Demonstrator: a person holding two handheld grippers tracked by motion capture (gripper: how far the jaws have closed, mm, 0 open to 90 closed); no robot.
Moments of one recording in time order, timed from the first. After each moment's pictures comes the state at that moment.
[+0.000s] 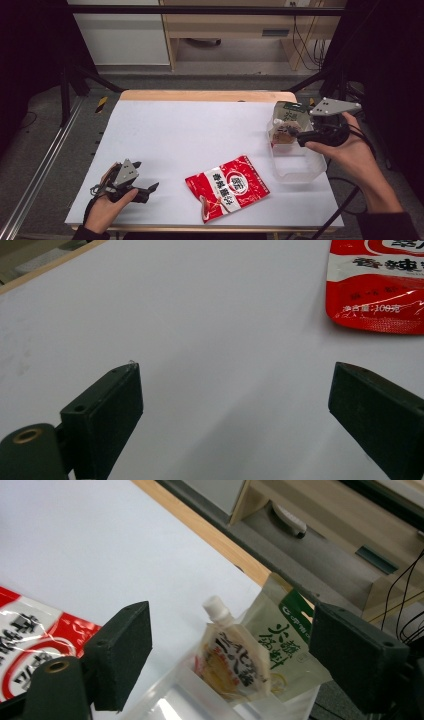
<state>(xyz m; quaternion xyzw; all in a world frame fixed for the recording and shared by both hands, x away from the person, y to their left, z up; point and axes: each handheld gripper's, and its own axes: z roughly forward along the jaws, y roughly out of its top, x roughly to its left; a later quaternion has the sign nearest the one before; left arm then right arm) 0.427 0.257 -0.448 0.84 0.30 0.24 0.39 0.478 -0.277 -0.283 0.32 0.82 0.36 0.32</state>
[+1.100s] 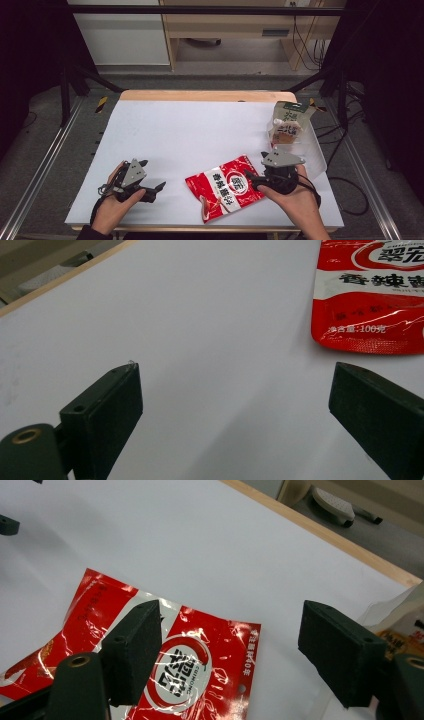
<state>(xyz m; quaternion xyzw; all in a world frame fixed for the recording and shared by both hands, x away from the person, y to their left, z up) 0.427 0.237 -0.445 0.84 0.28 0.25 0.40 0.408 -0.175 -0.369 0.34 0.81 0.39 0.26</state>
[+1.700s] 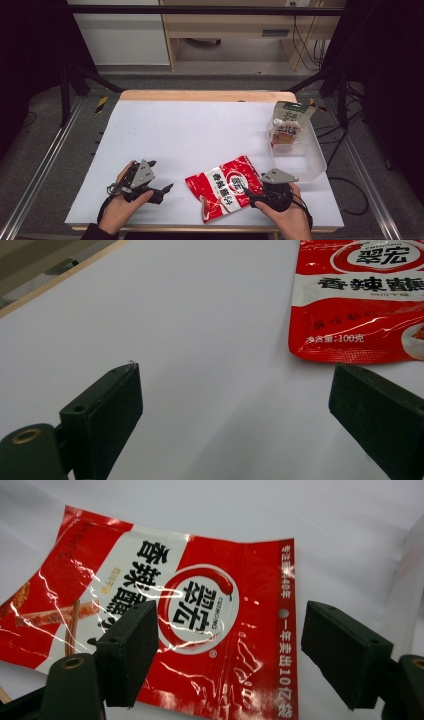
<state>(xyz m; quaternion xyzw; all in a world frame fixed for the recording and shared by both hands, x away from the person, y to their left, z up) 0.428 0.218 -0.448 0.85 0.25 0.24 0.40 0.393 -0.179 -0.440 0.42 0.80 0.38 0.21</state>
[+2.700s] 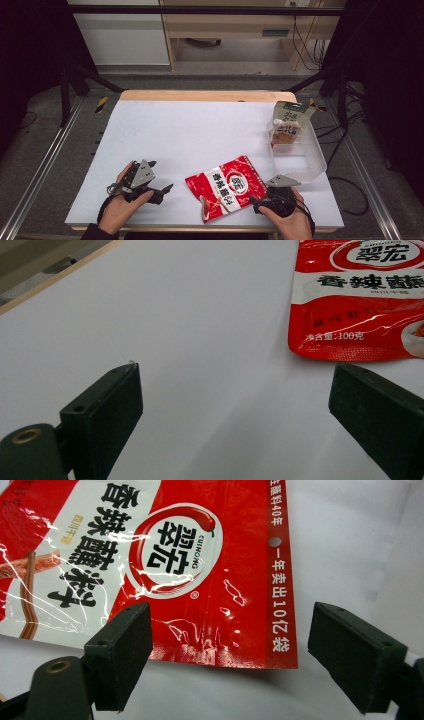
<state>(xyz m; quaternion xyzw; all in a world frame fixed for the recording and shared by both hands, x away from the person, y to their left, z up) 0.429 0.218 -0.448 0.85 0.25 0.24 0.40 0.390 -0.194 -0.467 0.47 0.79 0.34 0.17</state>
